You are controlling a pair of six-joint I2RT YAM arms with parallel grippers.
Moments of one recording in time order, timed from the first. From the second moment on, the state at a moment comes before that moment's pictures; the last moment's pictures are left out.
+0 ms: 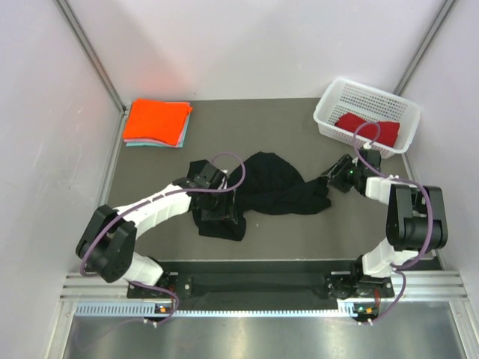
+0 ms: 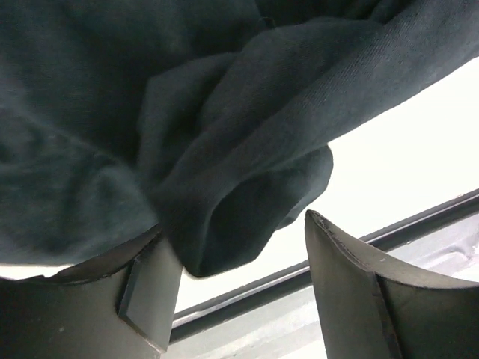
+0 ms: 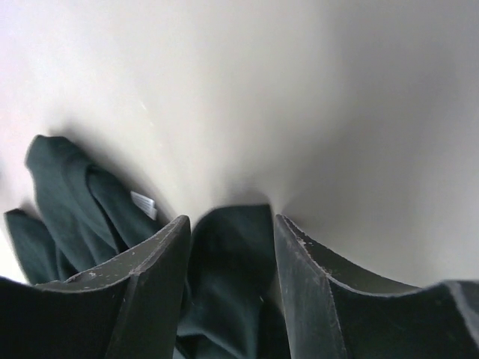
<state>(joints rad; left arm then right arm) -0.62 1.43 0.85 -0.56 0.18 -0.56 -0.08 1.60 0.71 0.08 -0.32 0.69</state>
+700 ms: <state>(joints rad) -0.66 1.57 0.83 -0.39 0.13 -0.64 -0.08 1.66 0.70 0.15 -0.34 0.70</state>
